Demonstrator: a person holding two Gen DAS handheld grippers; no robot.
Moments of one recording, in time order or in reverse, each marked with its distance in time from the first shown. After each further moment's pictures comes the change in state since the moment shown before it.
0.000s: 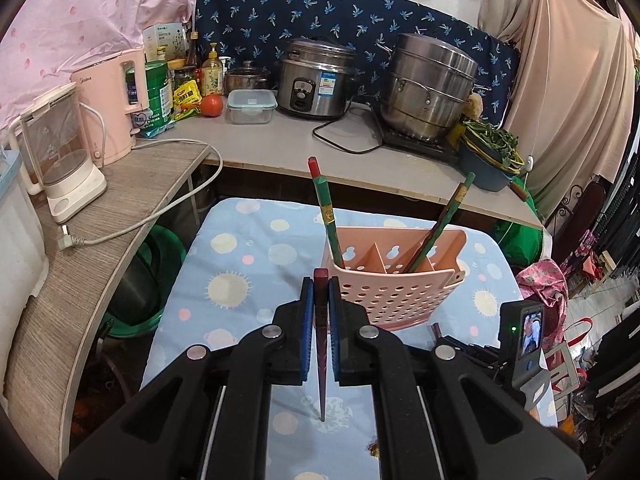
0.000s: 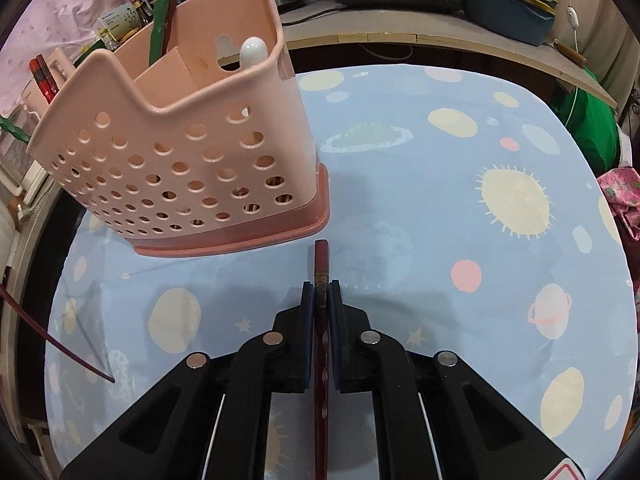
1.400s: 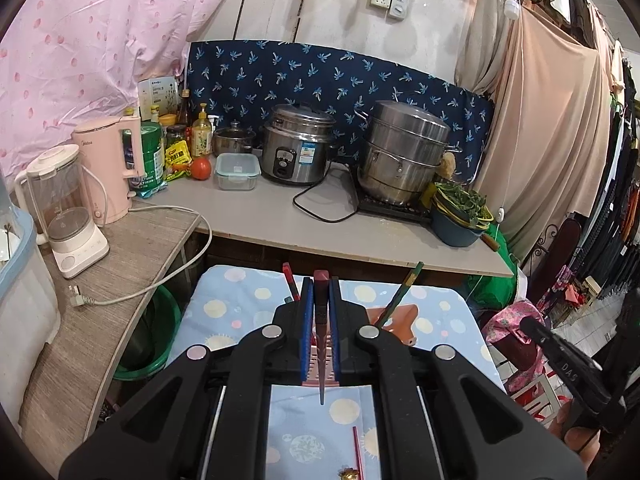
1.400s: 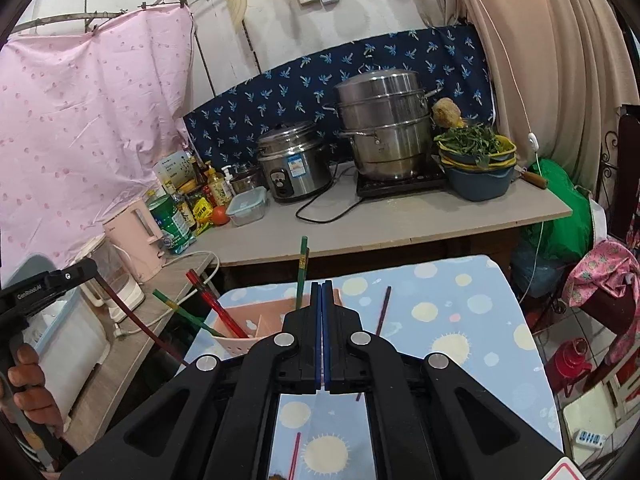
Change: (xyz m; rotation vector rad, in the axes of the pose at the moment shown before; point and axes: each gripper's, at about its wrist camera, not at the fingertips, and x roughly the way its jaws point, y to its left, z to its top) left arm -0.075 -0.017 0.055 -0.002 -0.173 -0.061; right arm -0.225 0.006 0.036 0.062 -0.453 0.108
